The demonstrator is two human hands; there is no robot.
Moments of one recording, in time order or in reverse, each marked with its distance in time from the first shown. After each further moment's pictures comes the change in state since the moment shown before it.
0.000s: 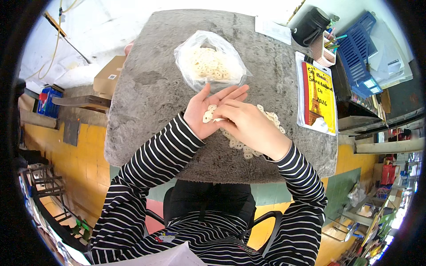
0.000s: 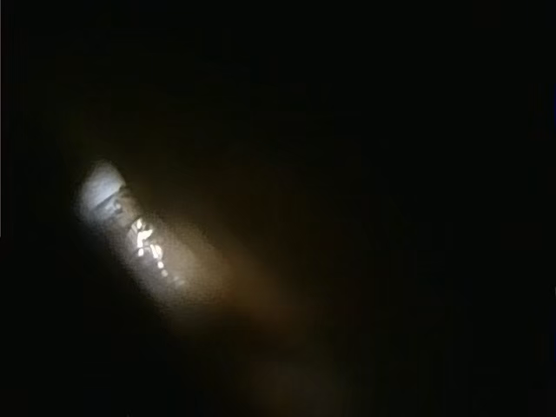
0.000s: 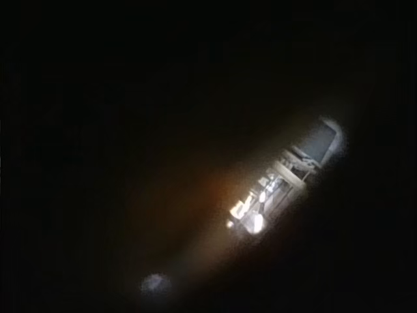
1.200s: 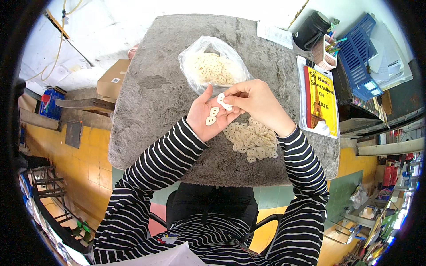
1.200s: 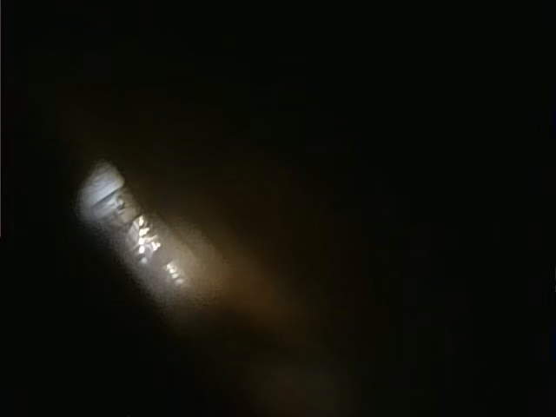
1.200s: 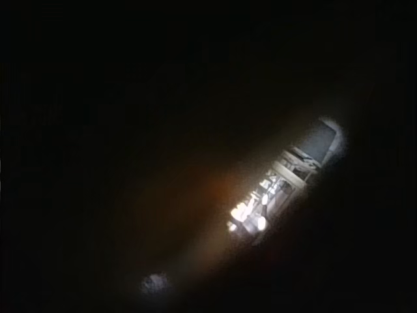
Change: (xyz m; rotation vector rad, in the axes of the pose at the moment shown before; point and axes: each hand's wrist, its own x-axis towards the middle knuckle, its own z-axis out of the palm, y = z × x) left_hand 0.012 0.010 -0.024 -0.028 -0.316 -0.001; right_hand 0.037 0.027 -0.019 0.487 0.012 0.449
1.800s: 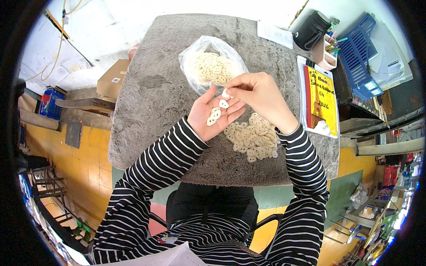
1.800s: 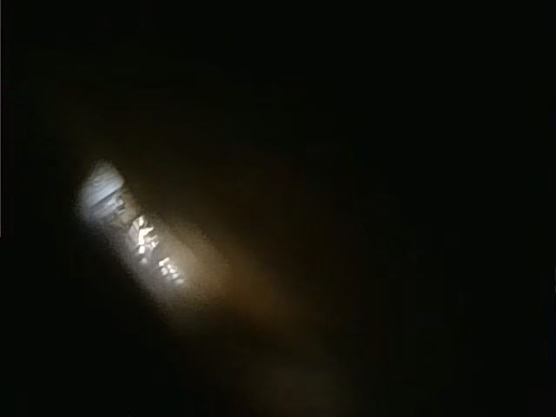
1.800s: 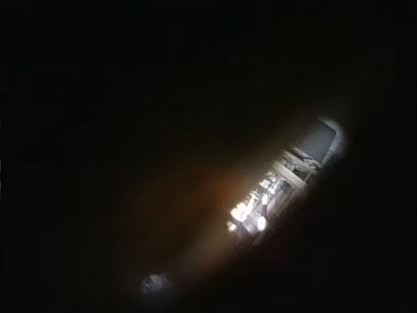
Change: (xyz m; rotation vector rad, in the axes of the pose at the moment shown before) left_hand 0.002 -0.007 0.021 0.170 0.448 0.071; right_hand 0.004 -0.001 -0.008 -0.146 0.110 -0.177
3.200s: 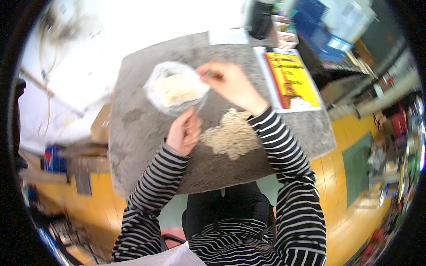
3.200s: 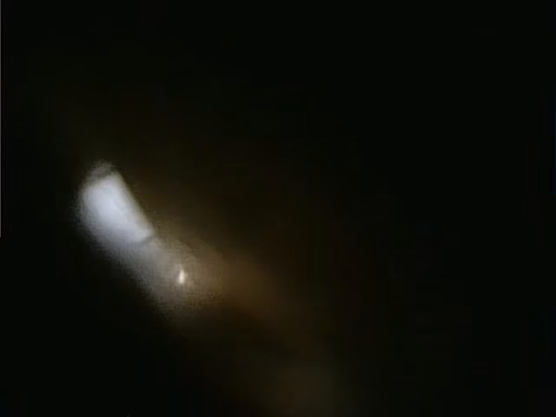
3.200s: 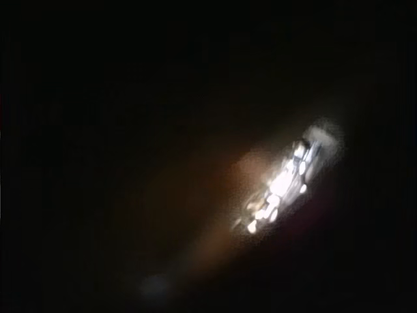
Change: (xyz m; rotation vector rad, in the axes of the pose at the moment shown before) left_hand -0.010 0.000 -0.002 0.445 0.014 -0.078; right_hand -0.007 0.027 -0.027 -0.058 0.325 -0.259
